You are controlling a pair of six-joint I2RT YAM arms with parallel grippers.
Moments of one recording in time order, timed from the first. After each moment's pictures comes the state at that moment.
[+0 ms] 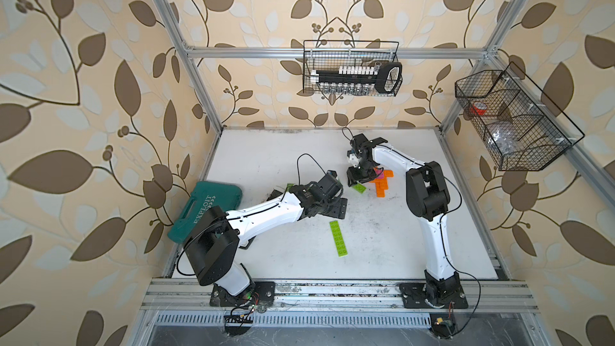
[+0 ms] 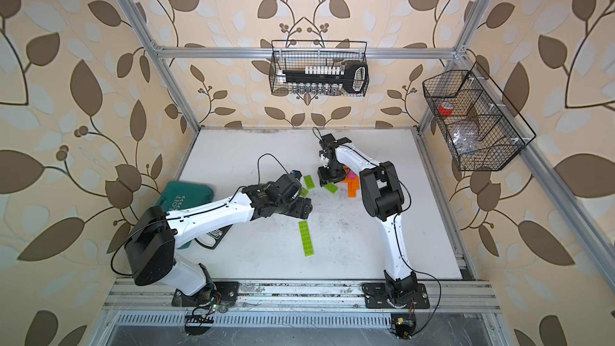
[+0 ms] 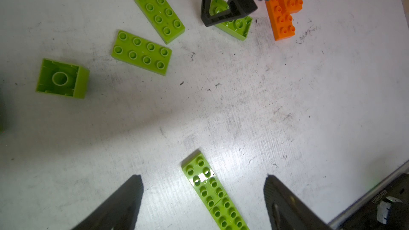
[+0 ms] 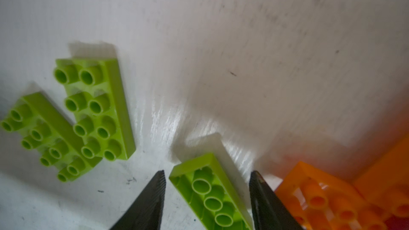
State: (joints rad) left arm -0.85 1.55 1.08 -0.50 -0.04 -0.59; right arm 0.38 2.27 1.85 -1.03 -0.09 0.10
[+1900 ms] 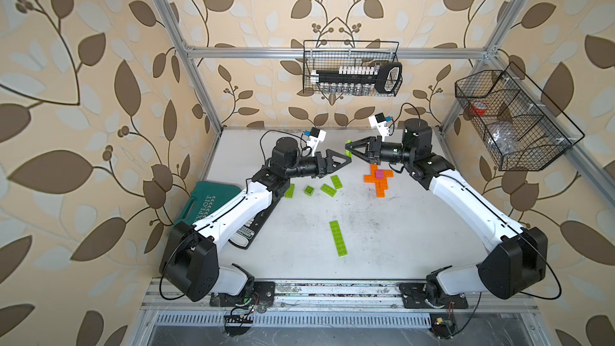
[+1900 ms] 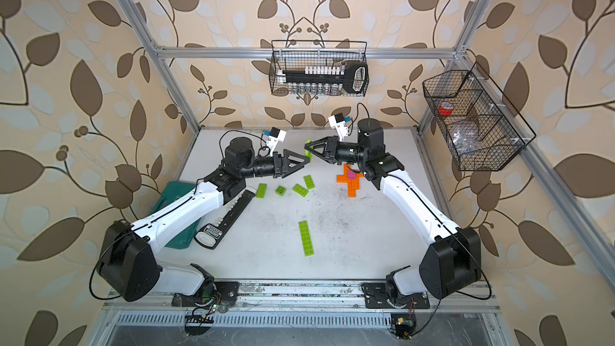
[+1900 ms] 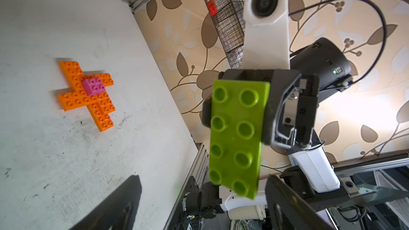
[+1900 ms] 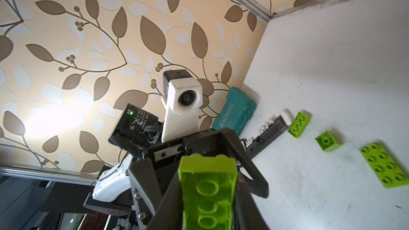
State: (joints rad) left arm -0.50 1.39 1.08 0.19 0.82 -0.96; right arm 0.35 1.43 1.27 -0.07 -0.88 0.91
